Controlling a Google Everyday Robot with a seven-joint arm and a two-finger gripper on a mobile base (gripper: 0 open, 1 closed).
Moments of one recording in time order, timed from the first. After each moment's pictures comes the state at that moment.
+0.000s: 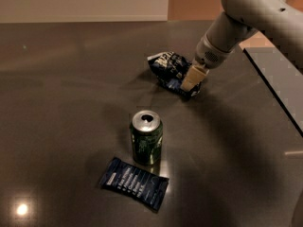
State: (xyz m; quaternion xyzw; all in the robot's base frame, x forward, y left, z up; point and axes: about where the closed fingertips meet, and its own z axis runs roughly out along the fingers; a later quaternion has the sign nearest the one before) arm 0.633 -0.127 0.843 -0.55 0.81 0.09 0.19
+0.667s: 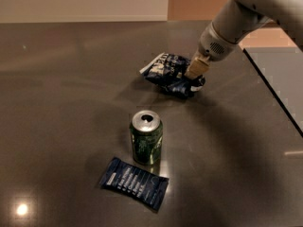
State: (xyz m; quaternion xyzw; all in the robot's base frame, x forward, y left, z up) arm 0.619 -0.121 0.880 -0.56 0.80 0.10 0.21
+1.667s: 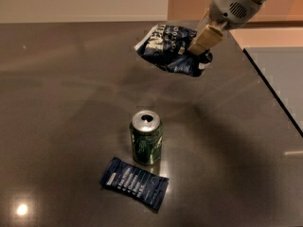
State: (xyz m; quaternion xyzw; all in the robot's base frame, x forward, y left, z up) arm 0.579 -0.112 0.980 -0.61 0.75 0.11 0.24
